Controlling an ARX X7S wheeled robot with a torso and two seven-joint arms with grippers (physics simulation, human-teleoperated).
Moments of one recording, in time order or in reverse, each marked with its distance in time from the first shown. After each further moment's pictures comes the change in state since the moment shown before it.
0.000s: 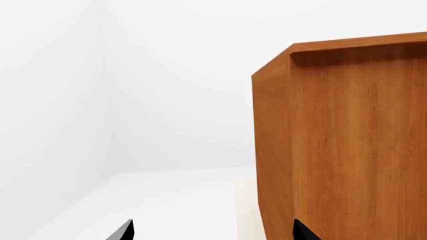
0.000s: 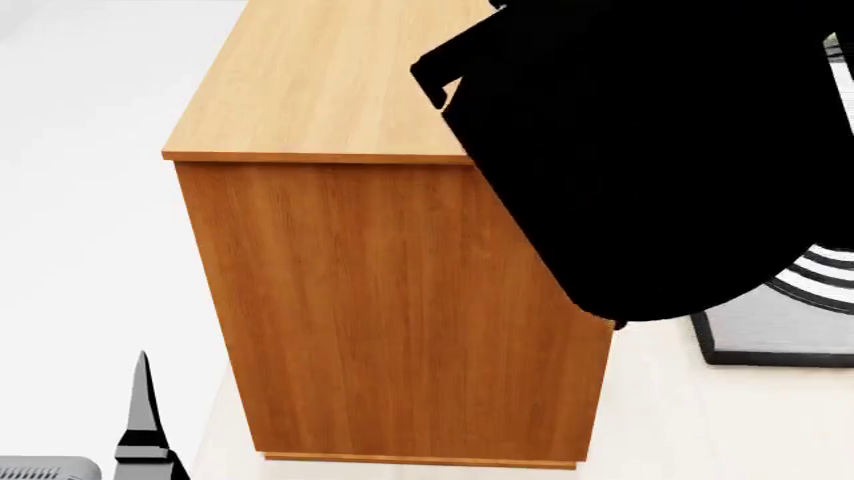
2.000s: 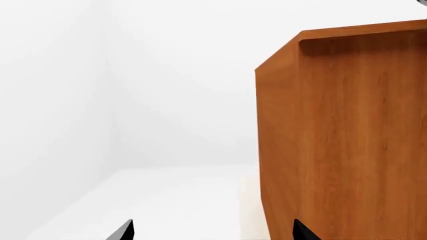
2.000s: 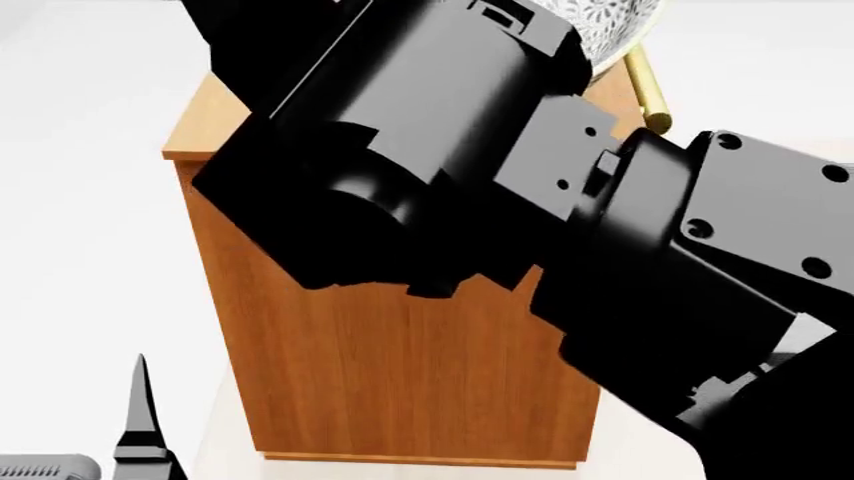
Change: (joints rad) left arm -0.004 -0.010 0.005 -0.033 -0.016 0.021 -0.009; right arm -0.200 -0.354 -0.237 0.260 -0.599 -0.267 -0.508
